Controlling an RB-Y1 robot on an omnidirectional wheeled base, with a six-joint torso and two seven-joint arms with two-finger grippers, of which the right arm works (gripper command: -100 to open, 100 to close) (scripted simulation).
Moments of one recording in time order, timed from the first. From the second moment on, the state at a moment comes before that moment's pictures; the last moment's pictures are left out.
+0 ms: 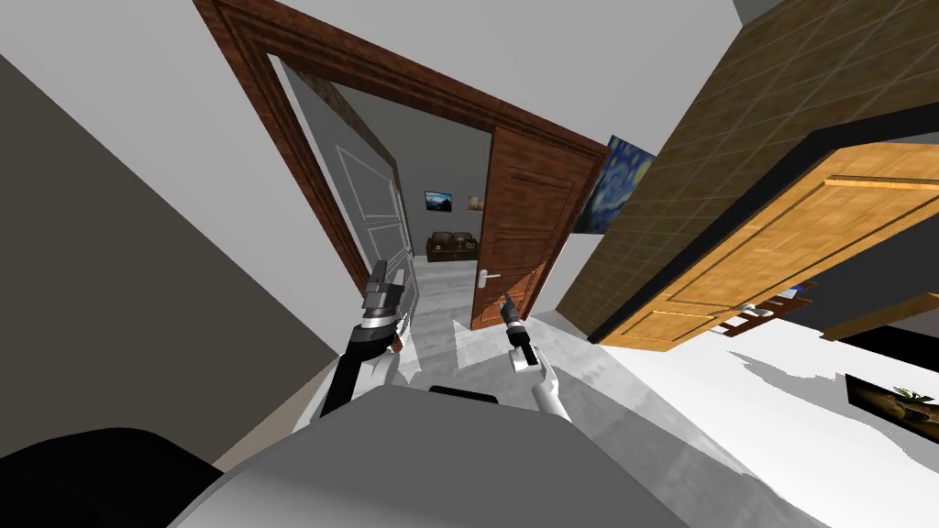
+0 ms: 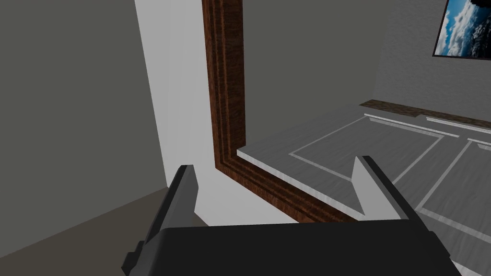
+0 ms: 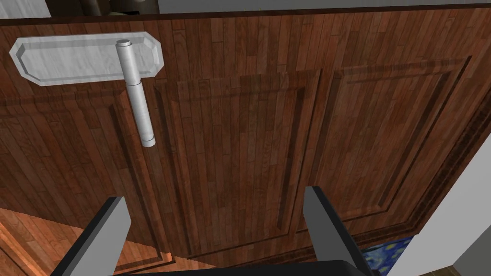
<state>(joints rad) -0.02 -0.16 0.12 -1.39 0.08 -0.38 -0.25</state>
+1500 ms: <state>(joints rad) -0.18 -0.17 0.17 -1.11 0.09 -0.35 -0.29</state>
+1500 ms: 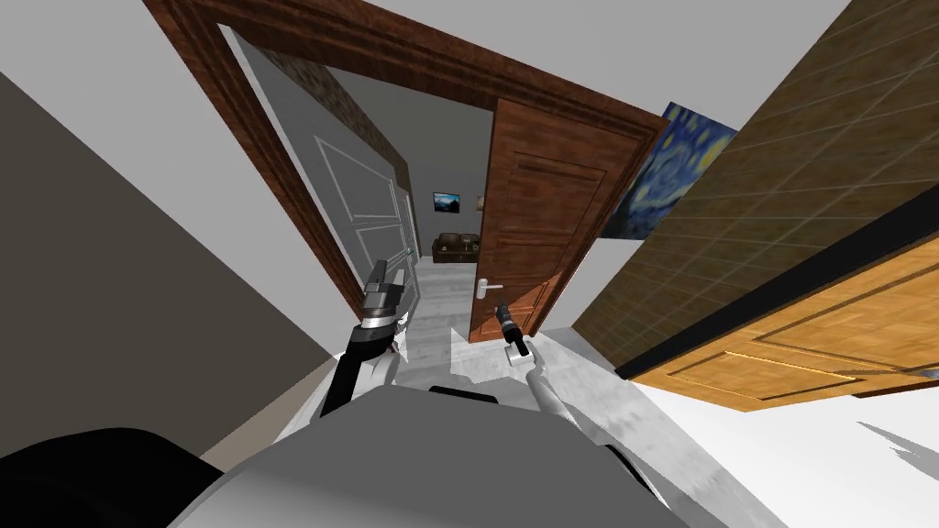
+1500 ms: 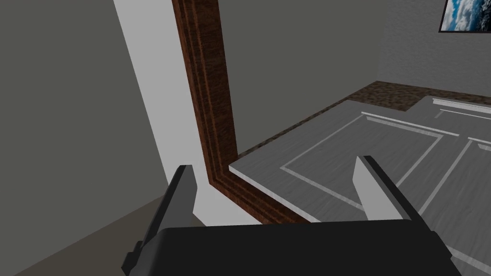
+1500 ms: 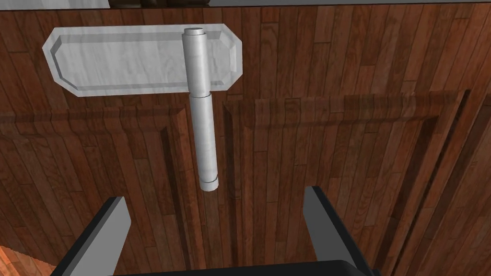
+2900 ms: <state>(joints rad) -0.21 -0.16 0.14 -1.06 0.08 -0.36 -0.27</state>
